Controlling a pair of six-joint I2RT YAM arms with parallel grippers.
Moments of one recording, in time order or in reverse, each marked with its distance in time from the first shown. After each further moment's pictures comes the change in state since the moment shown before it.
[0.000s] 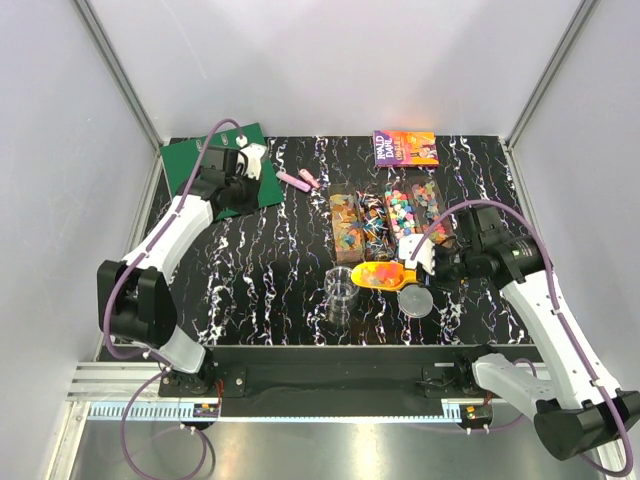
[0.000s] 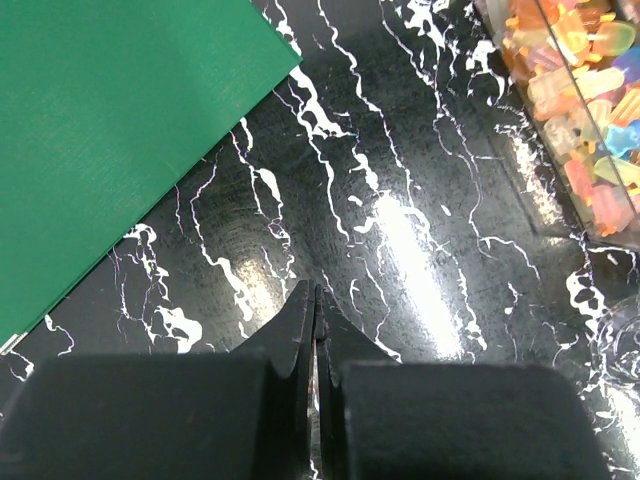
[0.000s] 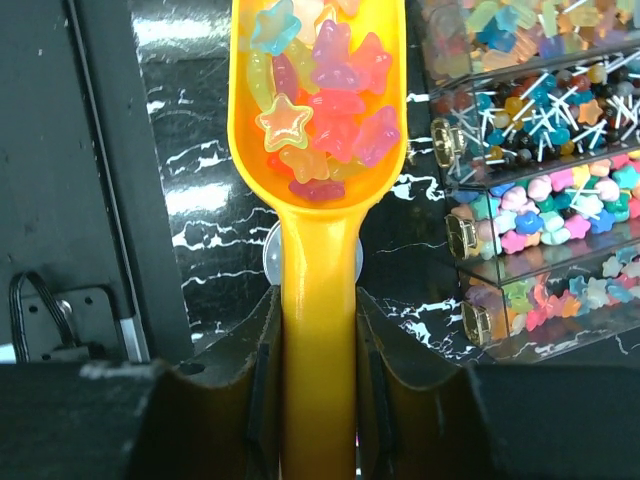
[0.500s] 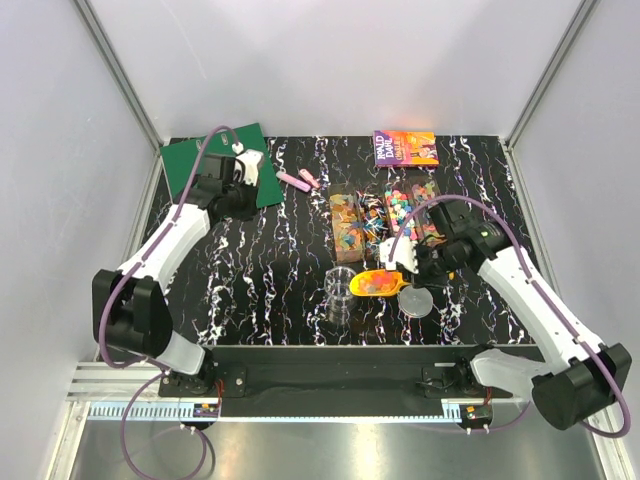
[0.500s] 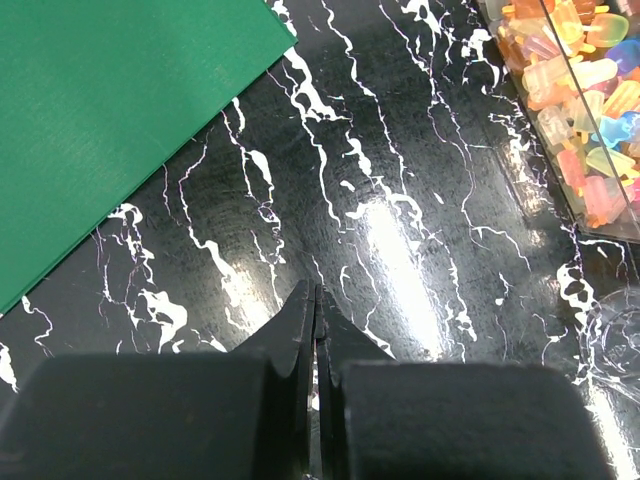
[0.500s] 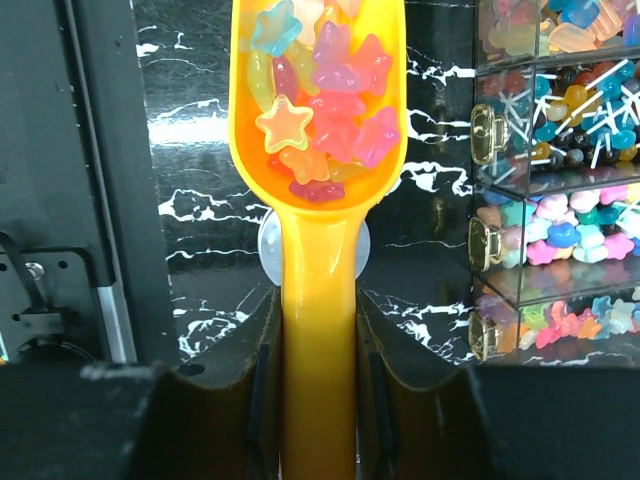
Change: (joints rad) left arm 0.003 -0.062 -0.084 0.037 0.005 -0.036; right arm 0.111 0.152 0.000 0.005 0.121 -0.055
